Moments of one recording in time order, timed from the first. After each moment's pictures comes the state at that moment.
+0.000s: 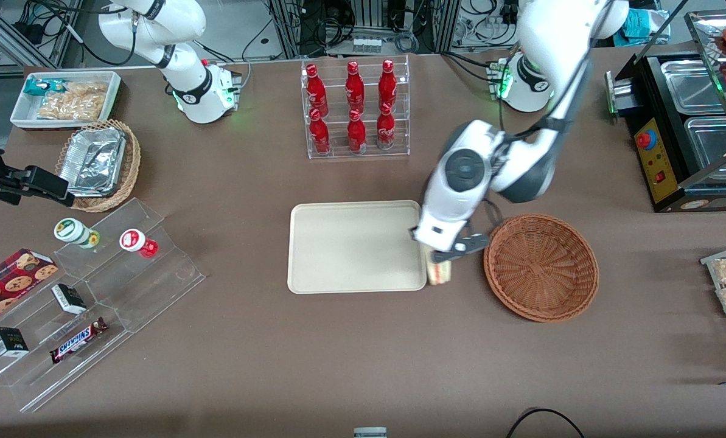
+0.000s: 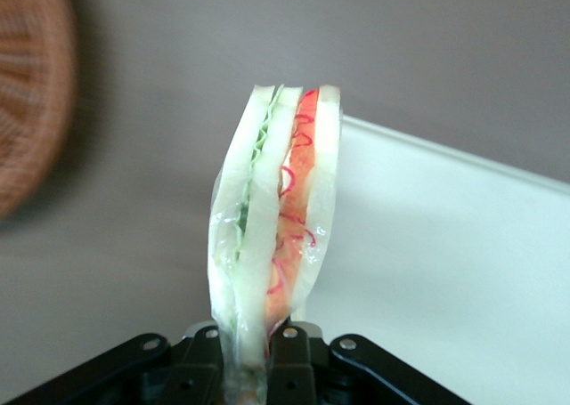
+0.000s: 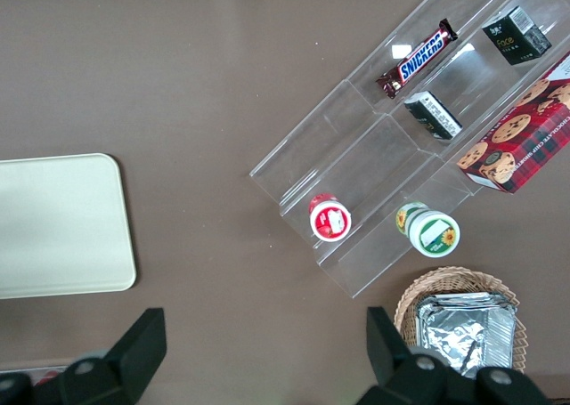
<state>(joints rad) -0.56 0.48 -0.10 -1.68 0.01 2.15 -0.93</state>
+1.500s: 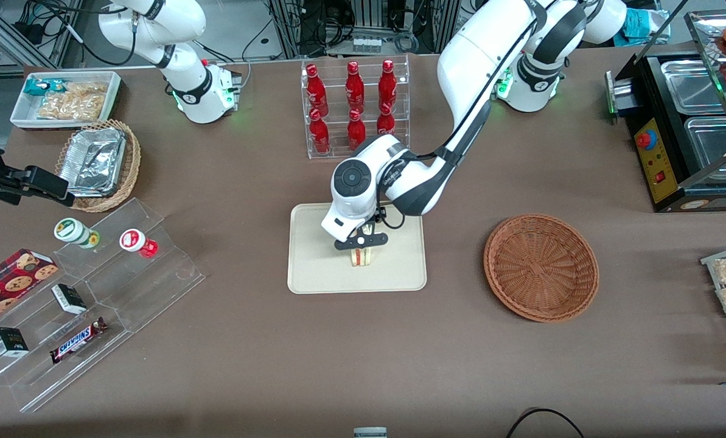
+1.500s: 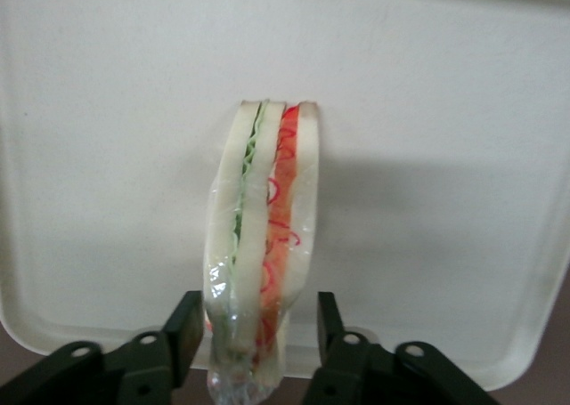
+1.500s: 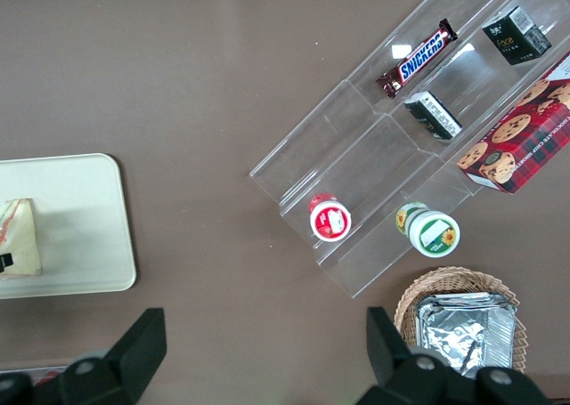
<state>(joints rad) -0.71 0.79 -0.16 -1.32 0.01 2.06 -0.95</state>
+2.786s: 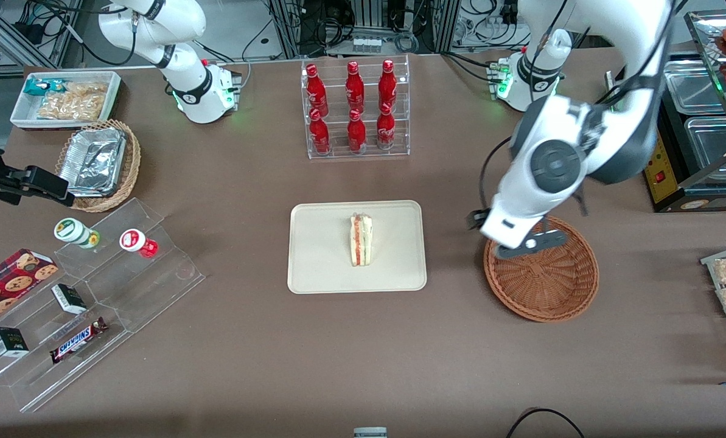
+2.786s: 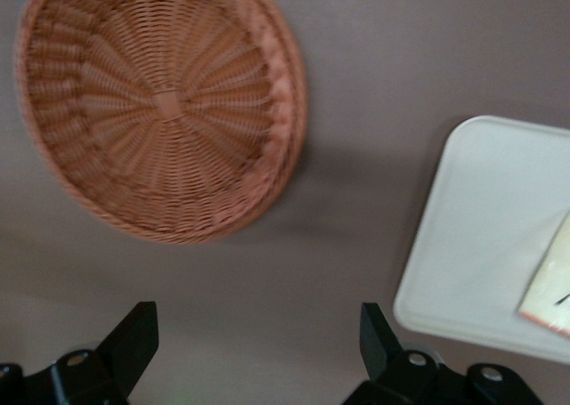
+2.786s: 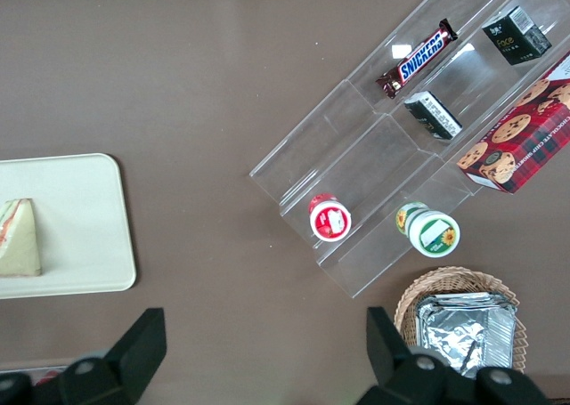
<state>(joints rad) -0.30 0.20 -0.07 -1.76 0.02 1.76 -0.56</state>
